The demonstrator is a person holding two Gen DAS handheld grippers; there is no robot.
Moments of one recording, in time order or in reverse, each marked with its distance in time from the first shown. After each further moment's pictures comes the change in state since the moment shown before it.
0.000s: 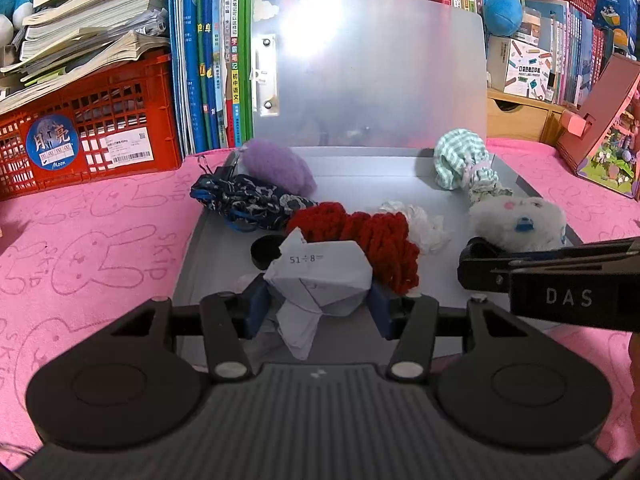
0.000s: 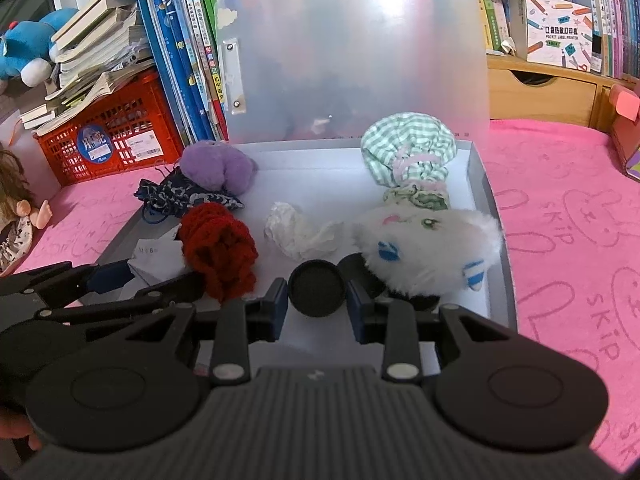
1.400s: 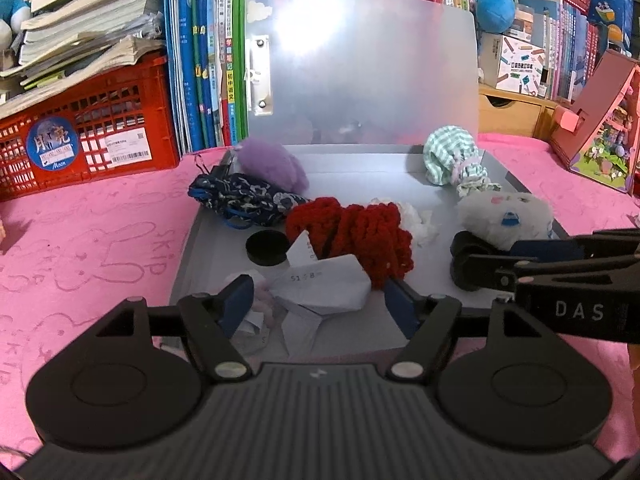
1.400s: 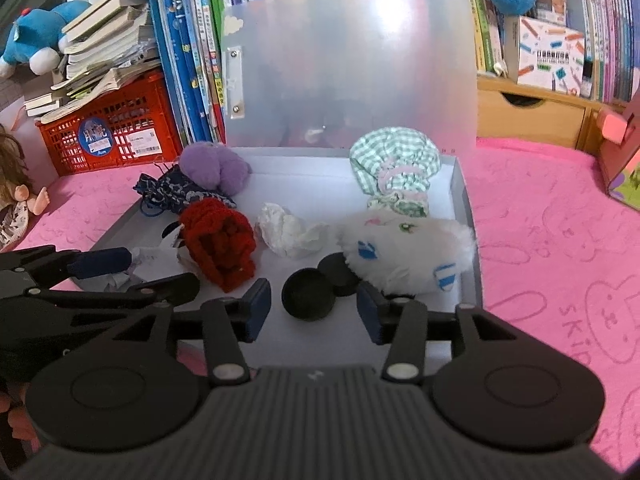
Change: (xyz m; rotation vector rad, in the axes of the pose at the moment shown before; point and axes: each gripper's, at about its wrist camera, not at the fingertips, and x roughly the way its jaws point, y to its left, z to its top) left arm -0.014 -0.006 0.001 0.013 0.013 -0.004; right arm -0.022 0.002 -0.005 -0.077 -0.053 -0.044
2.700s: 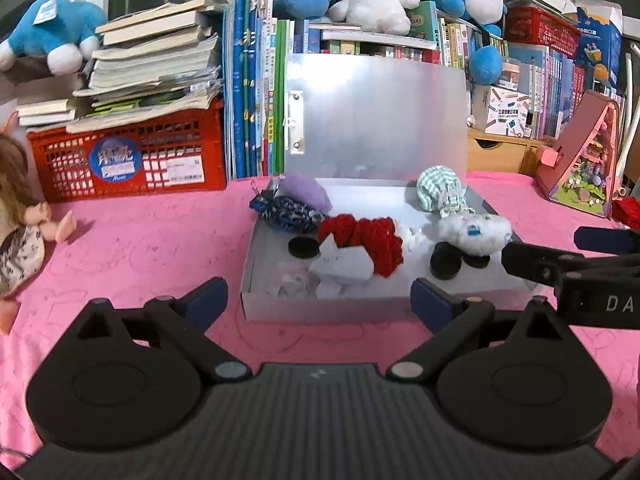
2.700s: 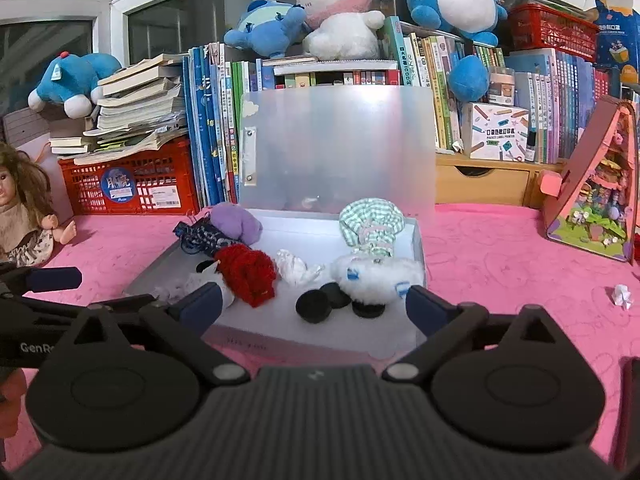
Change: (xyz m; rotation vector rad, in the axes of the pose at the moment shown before) left arm -0.111 0.015 -0.031 -0.045 -0.115 0.026; right arm -0.102 0.023 -0.030 -0.016 -0.209 -0.067
